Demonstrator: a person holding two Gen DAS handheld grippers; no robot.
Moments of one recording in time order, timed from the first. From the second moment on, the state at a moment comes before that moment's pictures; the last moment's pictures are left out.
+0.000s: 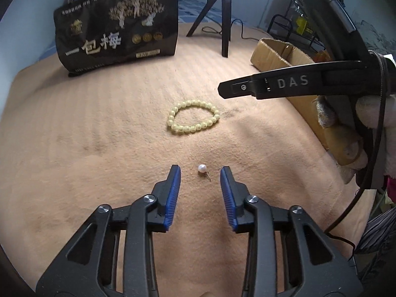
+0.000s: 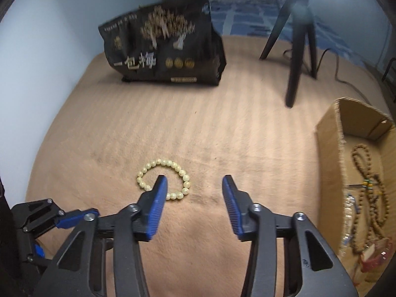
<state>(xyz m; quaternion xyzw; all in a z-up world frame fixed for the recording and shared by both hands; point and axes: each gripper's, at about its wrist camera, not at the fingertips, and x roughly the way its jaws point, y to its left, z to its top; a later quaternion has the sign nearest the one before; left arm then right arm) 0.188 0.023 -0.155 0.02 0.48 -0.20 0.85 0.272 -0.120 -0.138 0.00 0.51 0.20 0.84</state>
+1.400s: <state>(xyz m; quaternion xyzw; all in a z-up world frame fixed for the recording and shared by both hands) 0.196 0.015 -0.178 0.04 0.47 -0.20 0.86 0.287 -0.095 -0.172 -0.06 0.51 0.20 0.83</state>
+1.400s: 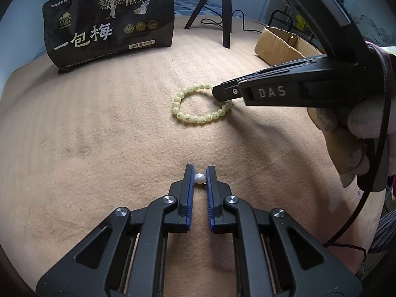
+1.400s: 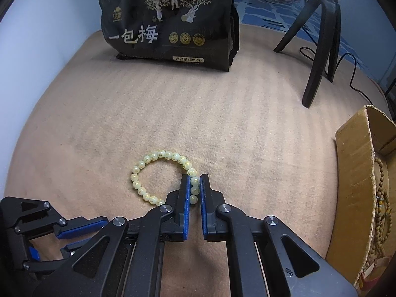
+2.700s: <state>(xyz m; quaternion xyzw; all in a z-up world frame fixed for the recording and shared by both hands) 0.172 -0.033 -0.085 0.03 0.40 -0.20 0.89 0.225 -0.183 -0.063 -0.01 0.42 0.19 0.89</state>
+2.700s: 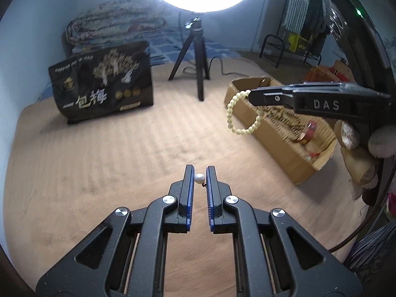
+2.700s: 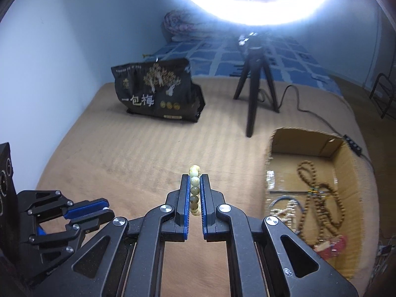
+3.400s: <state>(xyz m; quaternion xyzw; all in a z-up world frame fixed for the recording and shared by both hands) 0.202 -0.152 -0.064 0.04 0.37 -0.27 0.89 0.194 -0.309 -0.040 0.01 0.41 0.12 0.91</state>
